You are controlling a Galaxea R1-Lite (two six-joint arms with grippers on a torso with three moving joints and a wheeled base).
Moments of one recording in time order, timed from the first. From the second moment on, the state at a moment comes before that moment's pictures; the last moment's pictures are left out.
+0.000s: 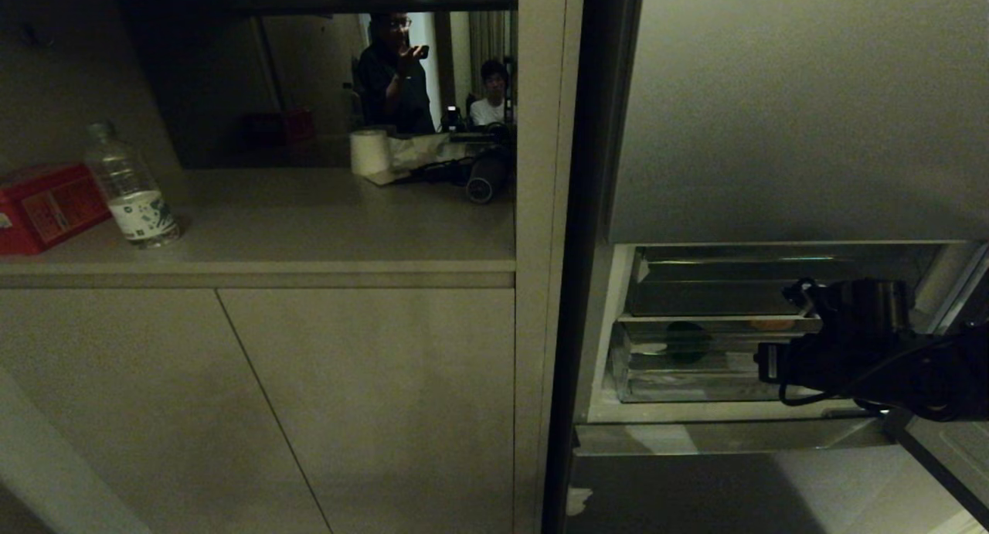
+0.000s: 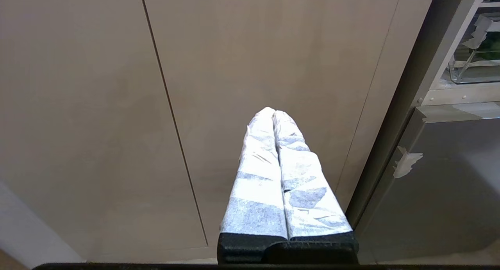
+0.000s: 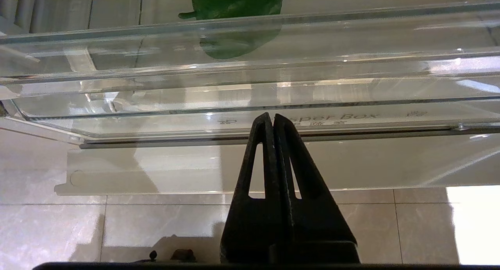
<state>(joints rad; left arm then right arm) -0.01 0.00 0.00 0.00 0.00 0.00 -0.08 1.99 -0.79 -0.57 0.07 0.04</state>
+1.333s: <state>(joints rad) -0.01 0.00 0.00 0.00 0.00 0.00 -0.08 0.90 -0.10 -0.49 0.11 0.01</state>
